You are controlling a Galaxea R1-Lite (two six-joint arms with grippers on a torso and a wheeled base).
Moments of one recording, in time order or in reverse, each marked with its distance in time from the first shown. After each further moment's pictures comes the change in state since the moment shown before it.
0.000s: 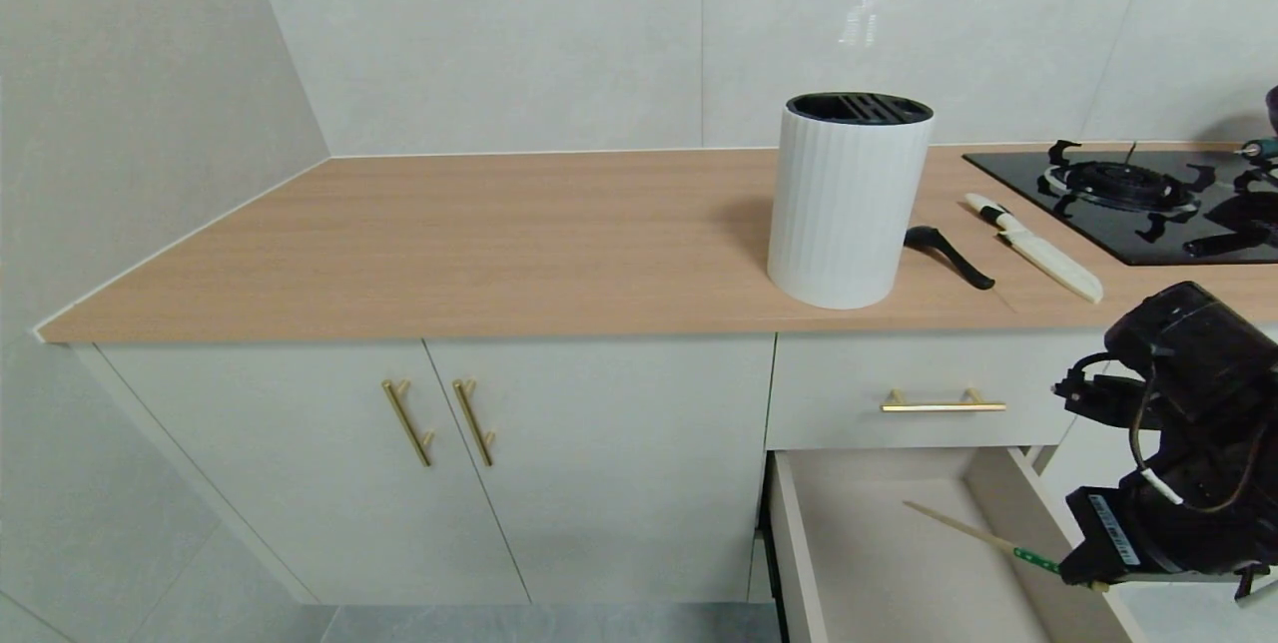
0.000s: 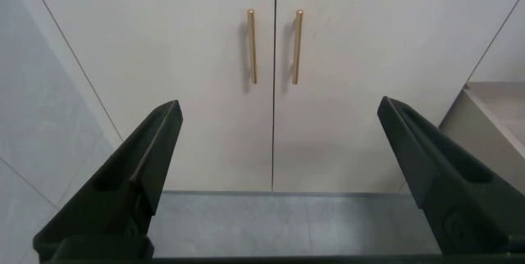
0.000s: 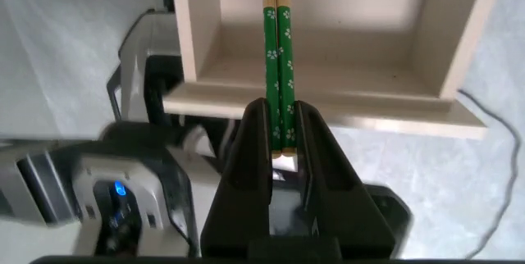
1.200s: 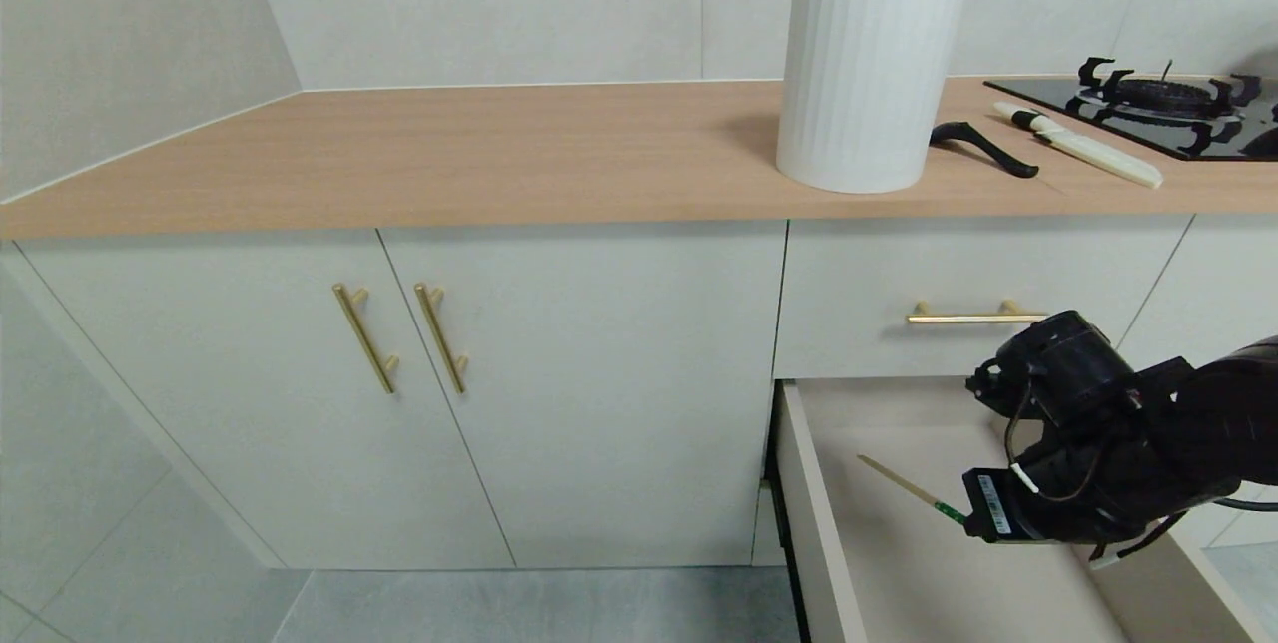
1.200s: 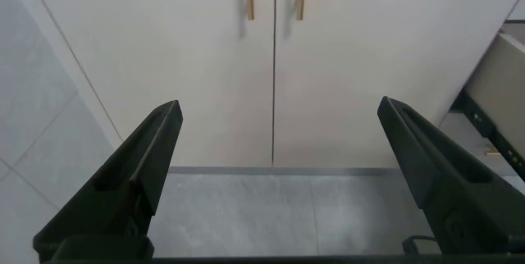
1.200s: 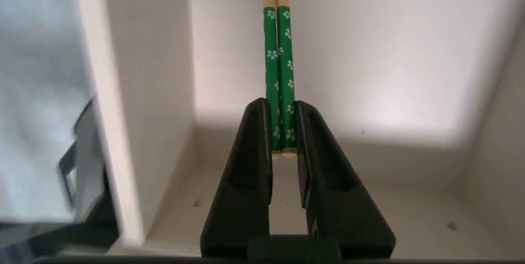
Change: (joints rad) left arm 0.000 0.000 0.000 0.000 0.000 0.000; right arm 0.041 0.191 0.091 -0.434 -0.080 -0.003
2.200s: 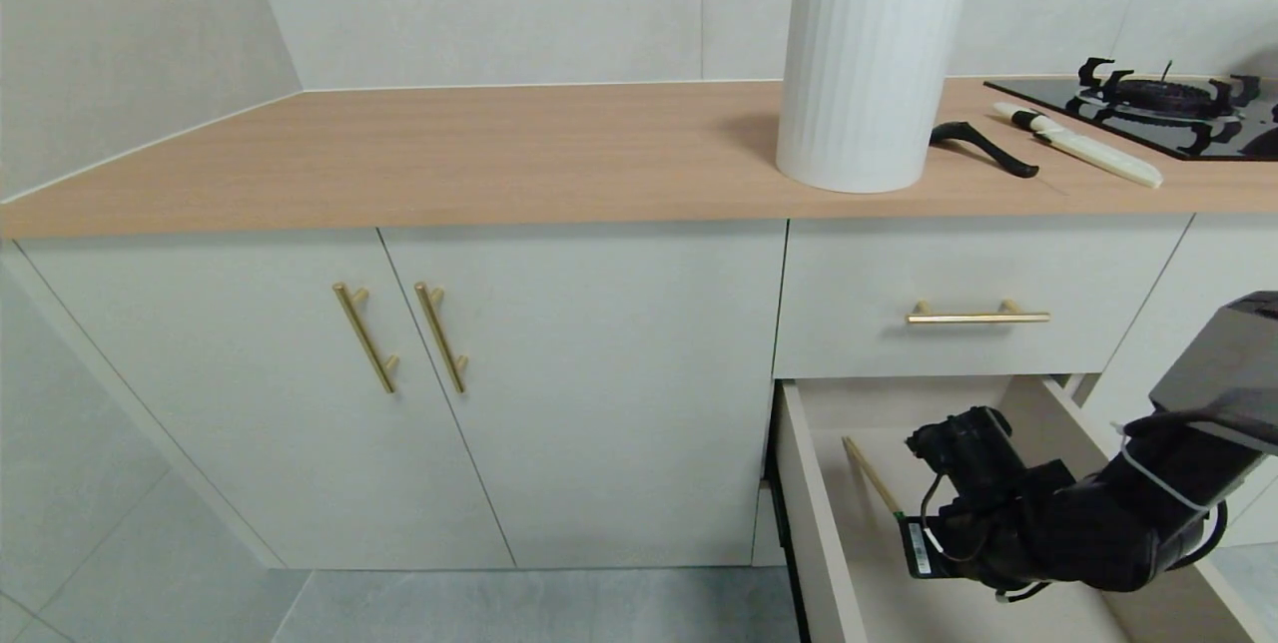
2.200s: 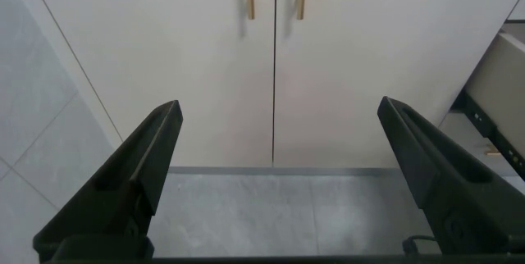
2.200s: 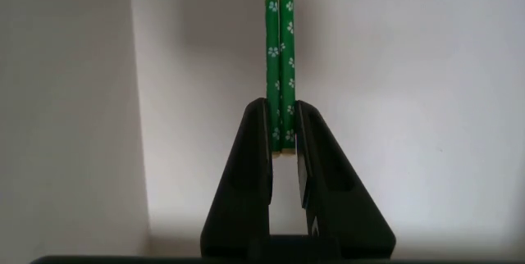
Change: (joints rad) left arm 0.000 0.000 0.000 0.000 0.000 0.000; right arm 0.039 0.351 0.206 -0.632 -0.132 0.009
